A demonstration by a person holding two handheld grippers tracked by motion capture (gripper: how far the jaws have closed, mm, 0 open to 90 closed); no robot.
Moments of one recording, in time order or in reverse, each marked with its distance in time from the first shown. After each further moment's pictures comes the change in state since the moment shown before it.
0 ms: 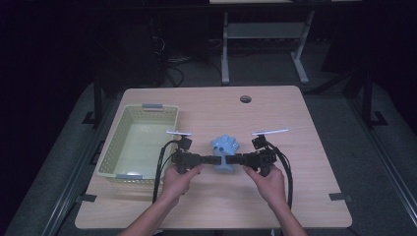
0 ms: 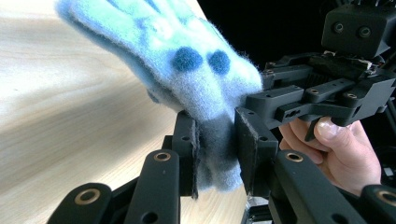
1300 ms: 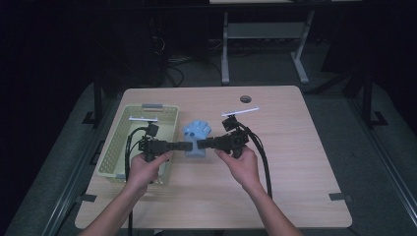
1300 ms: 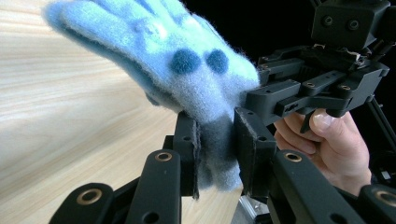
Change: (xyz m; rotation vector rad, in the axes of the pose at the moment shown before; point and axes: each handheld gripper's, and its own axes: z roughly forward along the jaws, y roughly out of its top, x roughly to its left) left arm -0.002 0.025 -0.090 -0.067 0.015 0.041; right arm 0.057 0.059 0.041 0.013 0.085 -0.092
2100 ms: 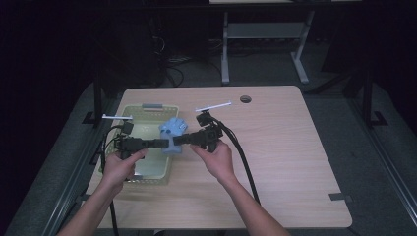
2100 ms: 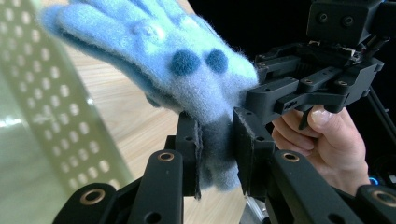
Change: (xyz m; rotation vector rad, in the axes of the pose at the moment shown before) left arm 0.026 0.003 -0.059 -0.016 0.038 0.002; right arm 0.020 0.025 0.058 0.018 0.071 -0.021
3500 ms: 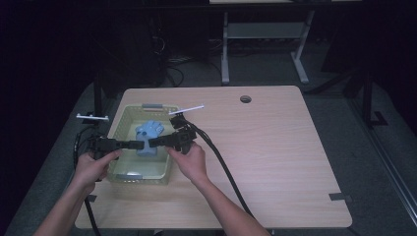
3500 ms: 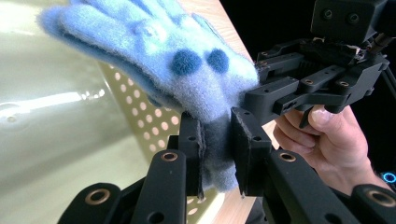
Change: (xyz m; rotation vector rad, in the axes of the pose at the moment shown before) left arm 0.024 0.001 -0.058 0.035 0.074 -0.017; right arm 0.020 0.009 0.065 0.002 0.053 0.006
